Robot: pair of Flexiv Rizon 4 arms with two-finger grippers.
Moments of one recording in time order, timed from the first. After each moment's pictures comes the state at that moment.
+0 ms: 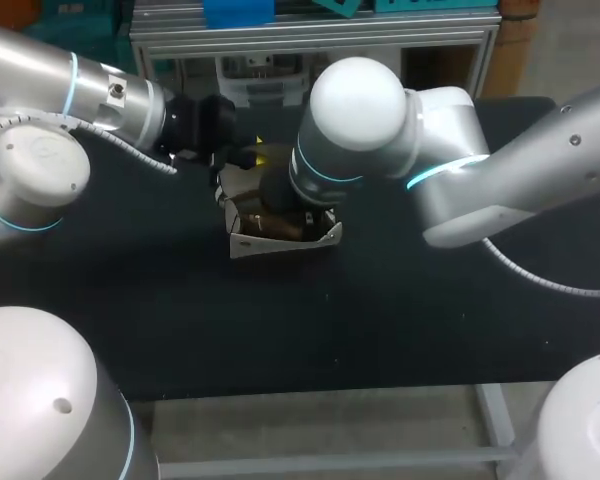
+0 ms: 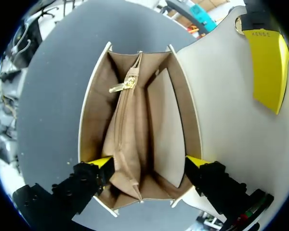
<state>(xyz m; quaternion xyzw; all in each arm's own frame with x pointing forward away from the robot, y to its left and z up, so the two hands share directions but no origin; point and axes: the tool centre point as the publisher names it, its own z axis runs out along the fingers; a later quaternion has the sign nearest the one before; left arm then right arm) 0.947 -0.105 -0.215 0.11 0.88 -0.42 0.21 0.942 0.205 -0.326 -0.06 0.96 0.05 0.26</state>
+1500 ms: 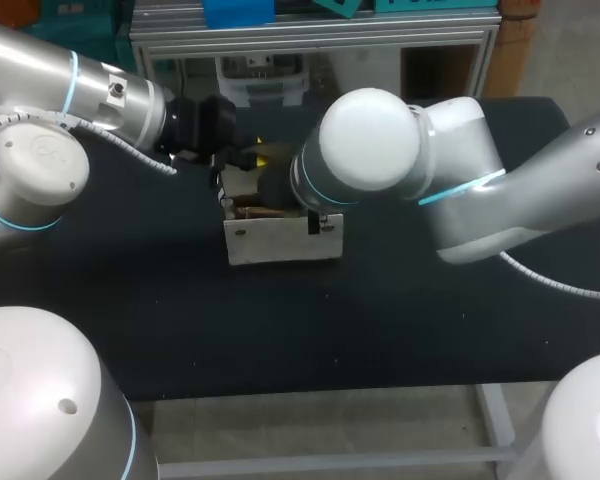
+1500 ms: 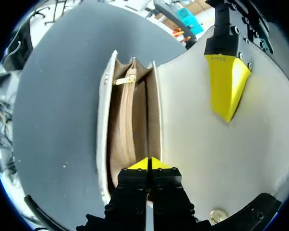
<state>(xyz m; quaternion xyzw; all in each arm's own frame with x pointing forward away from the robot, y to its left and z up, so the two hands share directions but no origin) 0.941 -0.107 -0.214 0.11 0.88 -0.41 0.20 0.937 0.209 -0.289 -0.04 0.94 0.07 0.34</state>
